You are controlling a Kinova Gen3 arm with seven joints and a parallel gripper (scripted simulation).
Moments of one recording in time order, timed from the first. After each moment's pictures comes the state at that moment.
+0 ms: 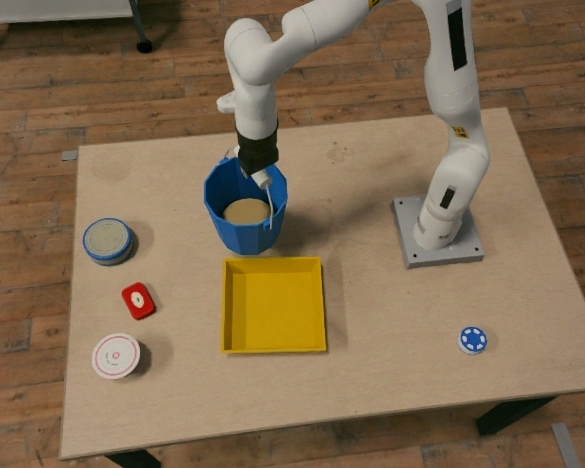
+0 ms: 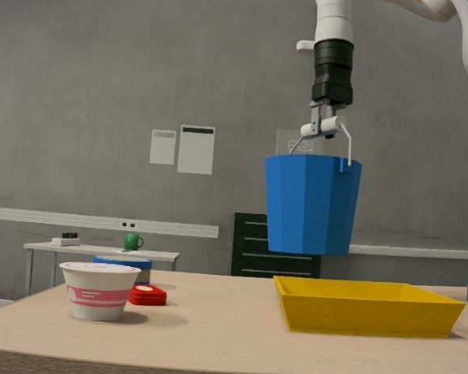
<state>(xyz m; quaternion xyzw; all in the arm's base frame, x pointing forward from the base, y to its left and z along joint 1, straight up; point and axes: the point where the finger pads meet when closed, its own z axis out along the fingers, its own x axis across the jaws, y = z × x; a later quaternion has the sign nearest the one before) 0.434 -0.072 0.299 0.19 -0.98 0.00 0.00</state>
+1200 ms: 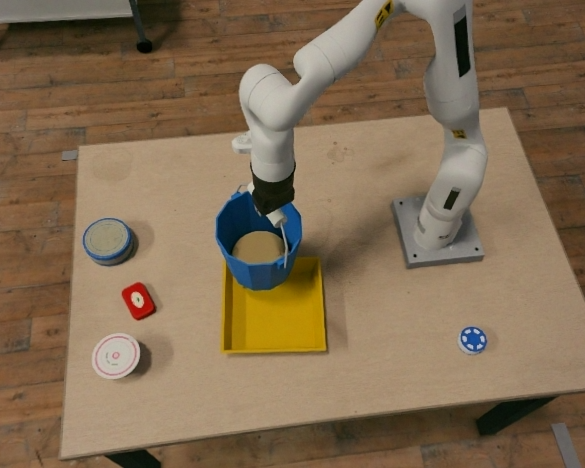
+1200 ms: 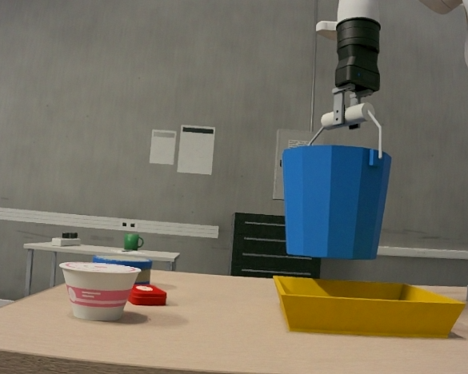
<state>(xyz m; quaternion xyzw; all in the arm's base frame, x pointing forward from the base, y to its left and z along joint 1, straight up) 0.420 0.023 0.298 0.19 -0.98 0.00 0.00</state>
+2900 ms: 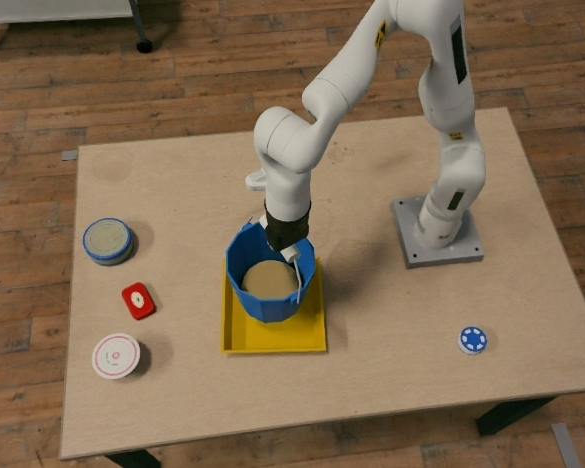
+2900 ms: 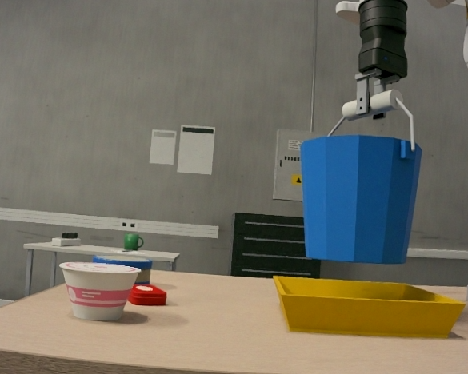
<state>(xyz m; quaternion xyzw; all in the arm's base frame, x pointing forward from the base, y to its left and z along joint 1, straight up) 0.408 0.104 0.298 0.19 -0.98 0.00 0.00</state>
